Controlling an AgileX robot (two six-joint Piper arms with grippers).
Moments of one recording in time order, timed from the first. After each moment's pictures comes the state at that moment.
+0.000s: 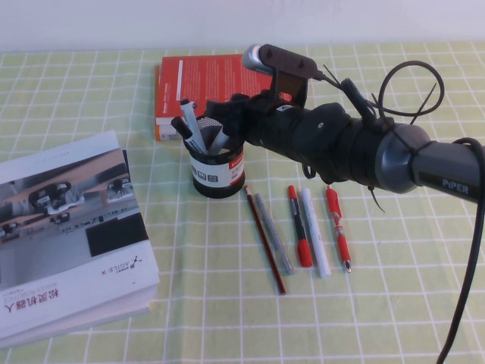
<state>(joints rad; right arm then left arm) 0.67 2.08 -1.55 1.09 -0.09 -0.43 0.00 -0.02 0.03 -0.11 0.39 0.14</state>
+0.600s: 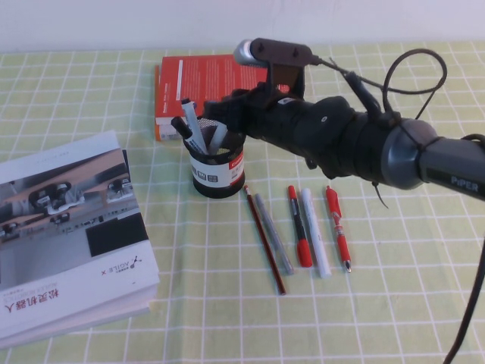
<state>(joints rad) 0.67 2.06 -1.55 1.09 -0.09 -0.58 0.00 -0.02 0.03 -0.11 0.39 0.14</state>
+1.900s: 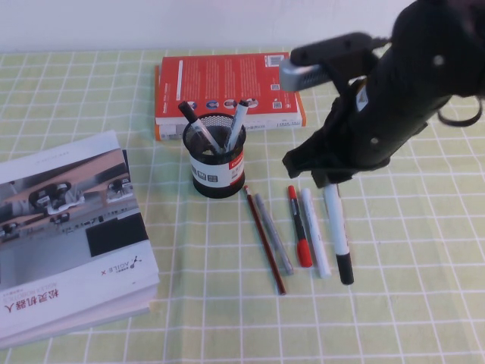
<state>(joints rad) 0.65 1.66 -1.55 -0.06 1.08 0.26 0.00 -0.02 0.03 -0.11 0.39 0.14</state>
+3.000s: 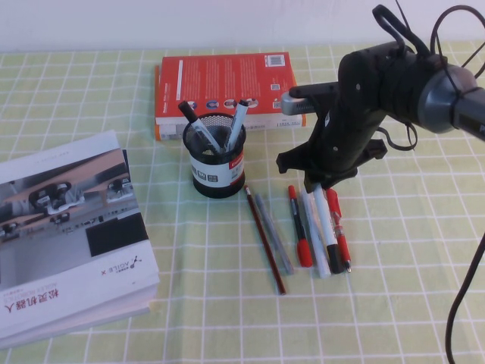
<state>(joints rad) 0.50 2.12 -1.77 0.05 0.98 0.25 0.00 -0.02 0.03 -0.11 0.39 0.14</state>
